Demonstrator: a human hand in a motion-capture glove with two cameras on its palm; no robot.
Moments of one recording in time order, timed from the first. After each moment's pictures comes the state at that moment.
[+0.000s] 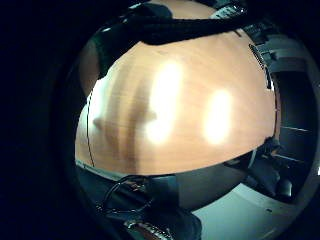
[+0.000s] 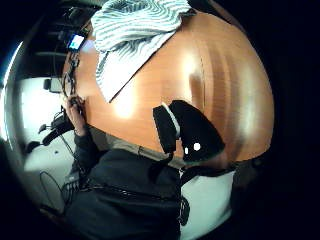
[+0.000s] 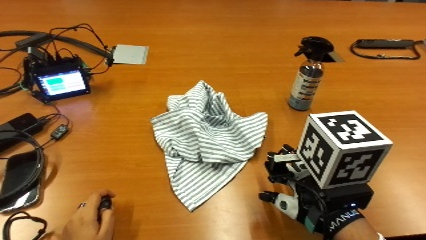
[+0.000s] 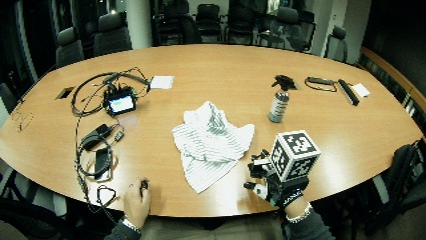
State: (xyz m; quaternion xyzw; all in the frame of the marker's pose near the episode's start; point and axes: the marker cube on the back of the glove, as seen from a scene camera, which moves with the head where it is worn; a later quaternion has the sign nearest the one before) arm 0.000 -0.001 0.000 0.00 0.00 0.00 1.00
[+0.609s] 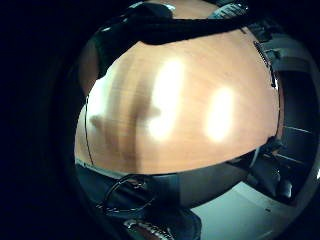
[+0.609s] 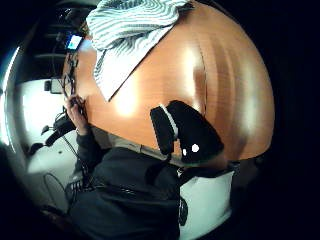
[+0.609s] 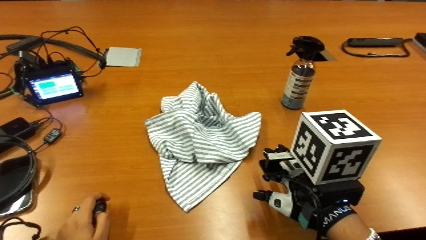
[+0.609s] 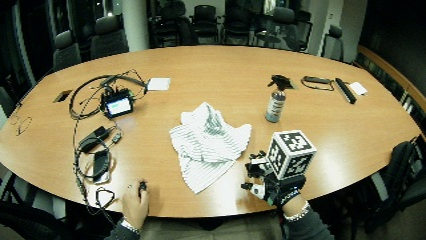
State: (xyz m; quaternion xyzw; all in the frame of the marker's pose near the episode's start) arm -0.006 -0.008 0.005 -0.02 -0.01 -0.01 1.00
